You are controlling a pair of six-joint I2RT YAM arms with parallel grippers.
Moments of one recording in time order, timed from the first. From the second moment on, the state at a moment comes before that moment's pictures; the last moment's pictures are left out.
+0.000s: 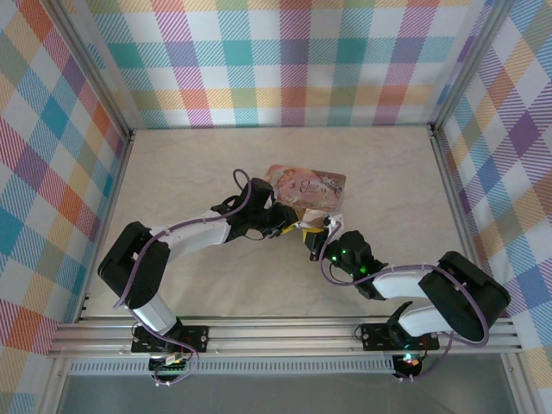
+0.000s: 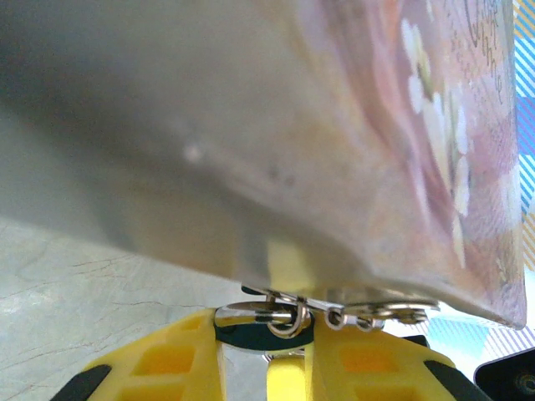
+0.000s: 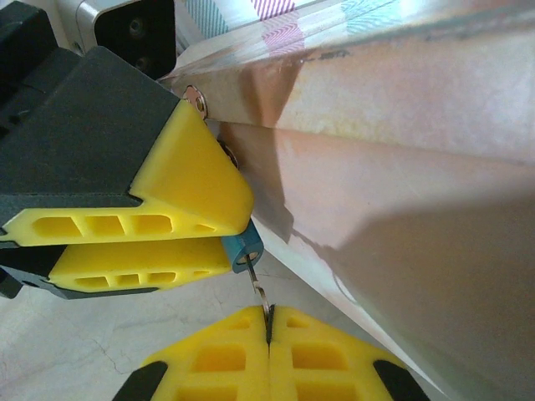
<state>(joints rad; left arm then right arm) -0.70 1.65 1.00 -0.08 0.38 -1.18 0.75 1.36 0.24 0.84 -0.01 0.49</state>
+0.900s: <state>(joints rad) -0.70 1.65 1.00 -0.08 0.36 -1.18 0.75 1.46 0.27 0.87 -0.01 0.49</state>
